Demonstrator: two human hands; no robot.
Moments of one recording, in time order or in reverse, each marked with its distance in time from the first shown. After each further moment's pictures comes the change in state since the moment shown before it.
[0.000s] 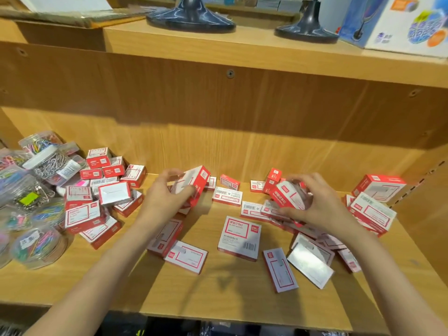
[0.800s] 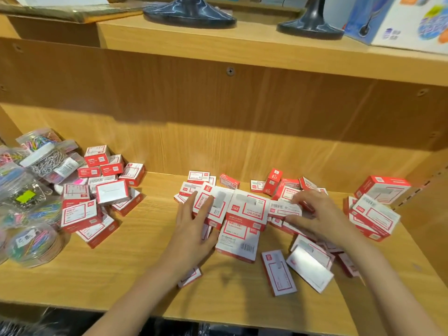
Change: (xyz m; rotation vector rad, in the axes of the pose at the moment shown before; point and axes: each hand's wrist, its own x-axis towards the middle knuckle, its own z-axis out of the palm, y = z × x) left_hand -0.045 -0.041 0.050 0.420 -0.219 0.291; right_hand 0.005 0.049 0.015 -0.190 -0.105 0.034
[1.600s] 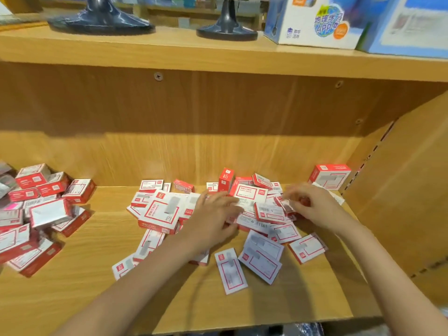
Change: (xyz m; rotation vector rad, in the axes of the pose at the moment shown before) left_hand 0.058 0.097 0.049 0.295 -0.269 0.445; right_hand -0.031 0.059 -0.050 0.094 0.052 0.071
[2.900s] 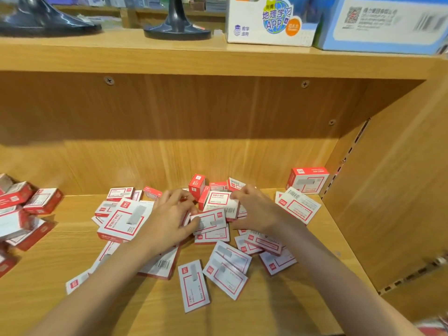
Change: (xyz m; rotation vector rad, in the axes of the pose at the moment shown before) left_hand 0.012 -0.020 0.007 -0.037 0.203 -0.090; right_hand 0.029 -0.026 0.025 -0.176 -0.234 -0.035
